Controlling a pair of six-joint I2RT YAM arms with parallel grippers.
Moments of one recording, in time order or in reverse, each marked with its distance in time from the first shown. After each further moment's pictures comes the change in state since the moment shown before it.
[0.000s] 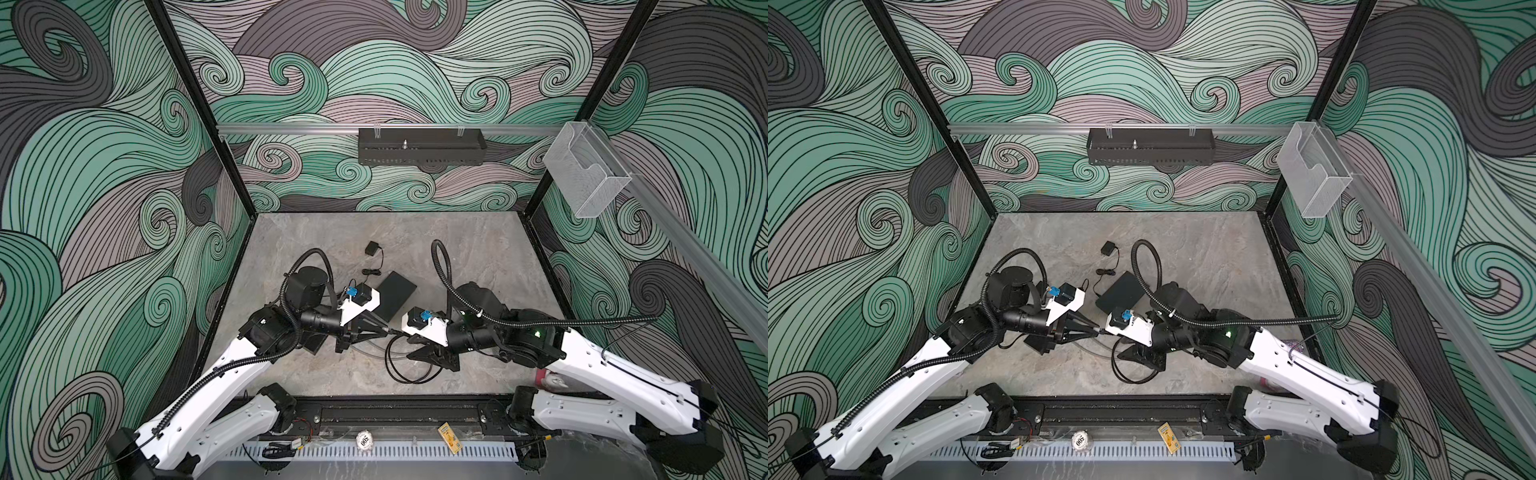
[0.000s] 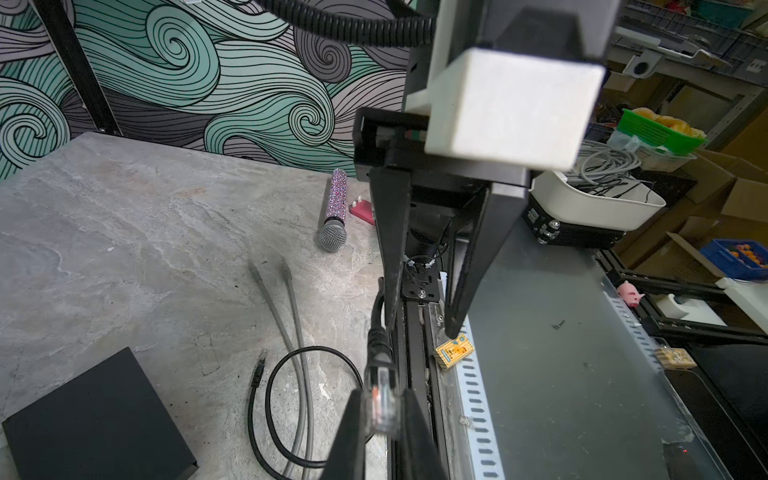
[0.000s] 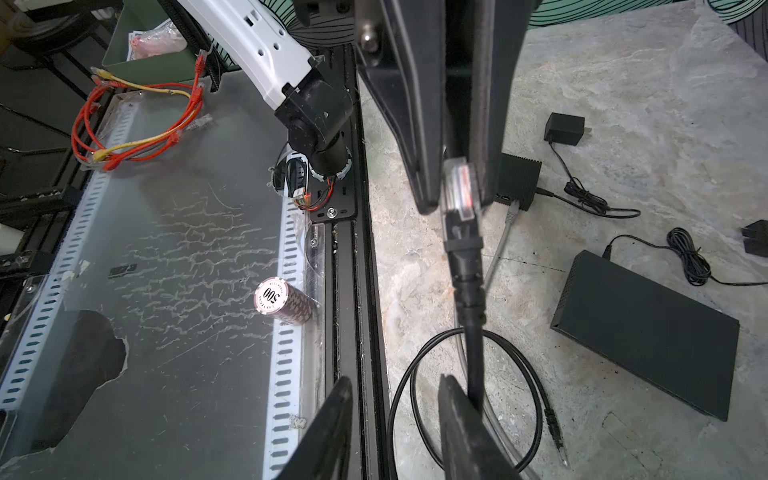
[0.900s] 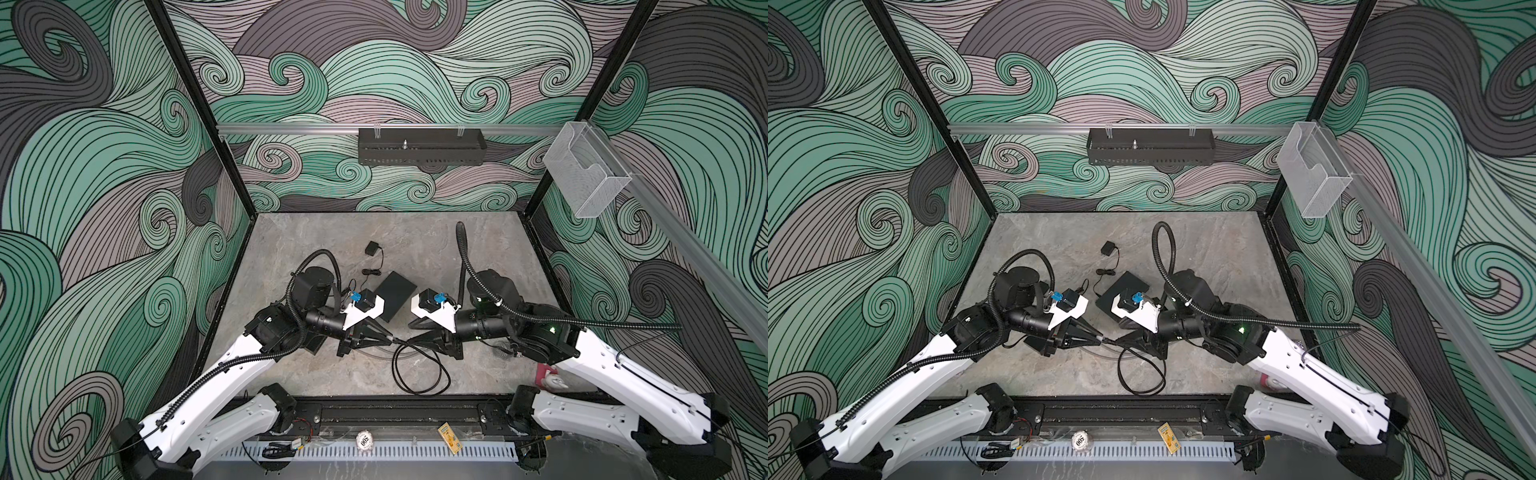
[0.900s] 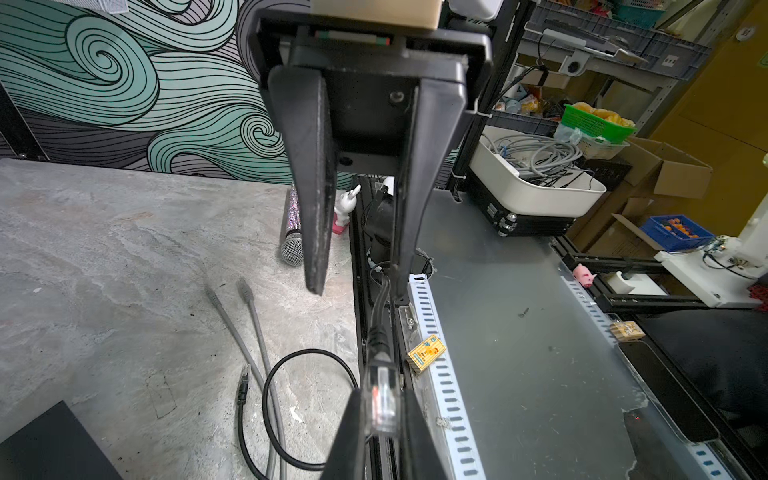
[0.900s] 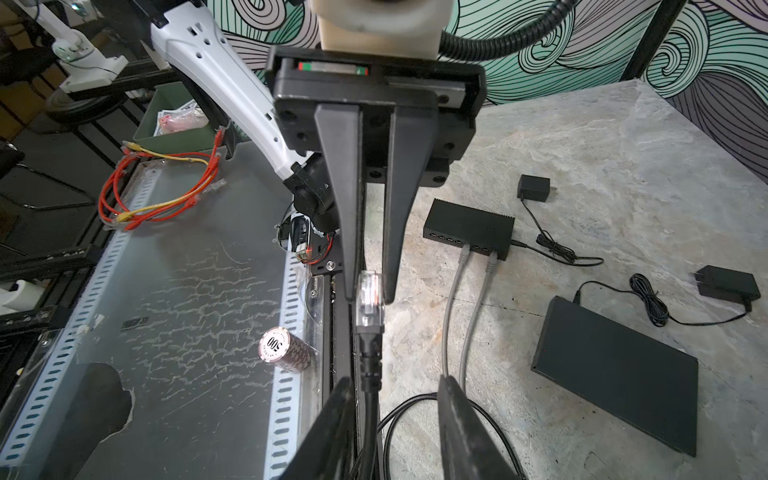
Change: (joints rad) left arm -0.032 0.021 0.000 0.013 0.090 0.036; right arm -0.088 -0.026 0.048 0.061 -0.098 0.028
